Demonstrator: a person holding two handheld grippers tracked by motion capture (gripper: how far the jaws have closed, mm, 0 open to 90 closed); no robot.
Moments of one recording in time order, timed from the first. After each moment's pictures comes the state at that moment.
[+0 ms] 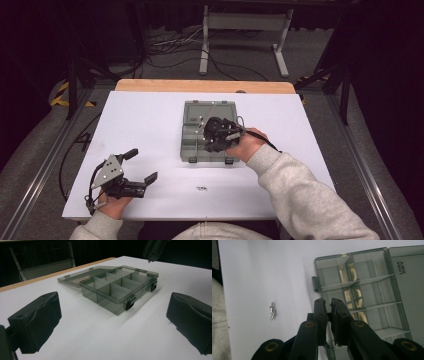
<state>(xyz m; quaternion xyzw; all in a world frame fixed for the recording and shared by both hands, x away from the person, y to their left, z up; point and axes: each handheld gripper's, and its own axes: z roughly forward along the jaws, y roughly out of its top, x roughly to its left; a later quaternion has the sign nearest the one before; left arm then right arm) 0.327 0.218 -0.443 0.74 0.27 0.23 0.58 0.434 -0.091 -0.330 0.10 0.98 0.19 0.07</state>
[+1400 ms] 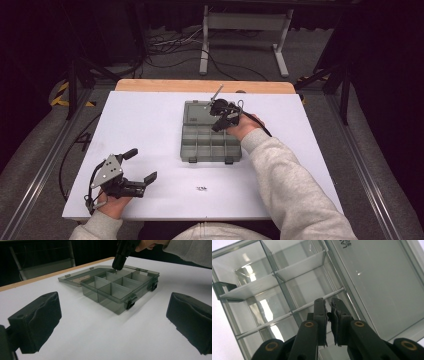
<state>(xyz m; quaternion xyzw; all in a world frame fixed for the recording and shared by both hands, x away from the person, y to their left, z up) 0.328 0.219 -0.444 0.74 0.27 0.23 0.58 0.533 -0.113 -0.376 0.21 0.96 0.17 0.07</state>
